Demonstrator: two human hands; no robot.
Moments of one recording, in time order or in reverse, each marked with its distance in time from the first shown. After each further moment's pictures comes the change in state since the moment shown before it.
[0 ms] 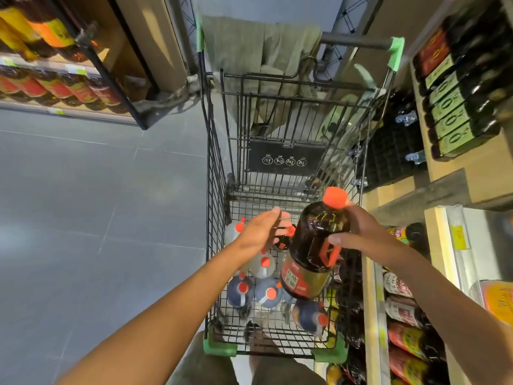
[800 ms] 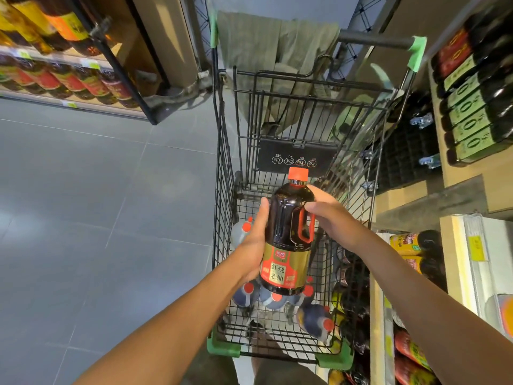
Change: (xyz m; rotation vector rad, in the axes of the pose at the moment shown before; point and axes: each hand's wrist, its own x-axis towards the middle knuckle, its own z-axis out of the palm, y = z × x) left_hand -0.014 -0.006 -0.008 -0.403 -0.034 -0.120; right_hand 0.080 0.004 0.044 0.307 -0.110 -0.009
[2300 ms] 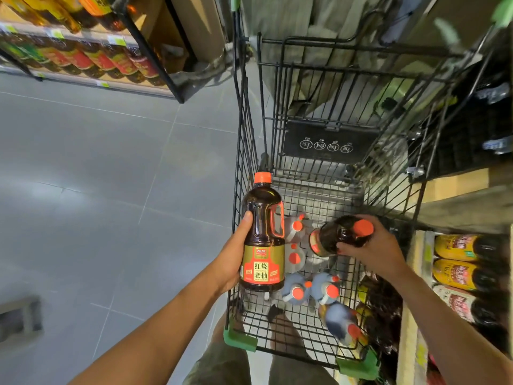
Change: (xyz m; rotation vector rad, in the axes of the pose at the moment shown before) left_hand -0.005 -0.035 -0.087 0.023 0.151 0.011; right_hand -0.014 0.134 -0.053 -0.523 0.411 0.208
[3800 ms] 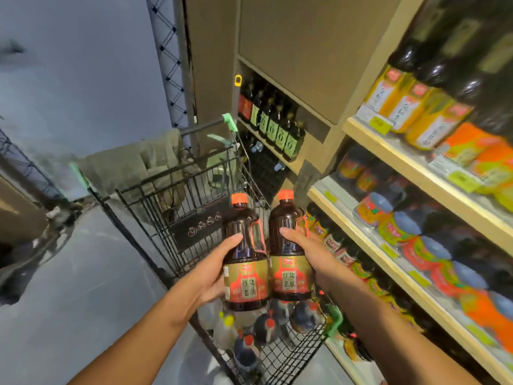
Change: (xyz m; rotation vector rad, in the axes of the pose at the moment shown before) left_hand -0.039 0.151 0.072 0.279 -0.765 -0.236; right_hand -0.196 -0.216 -0.009 0.987 0.544 0.132
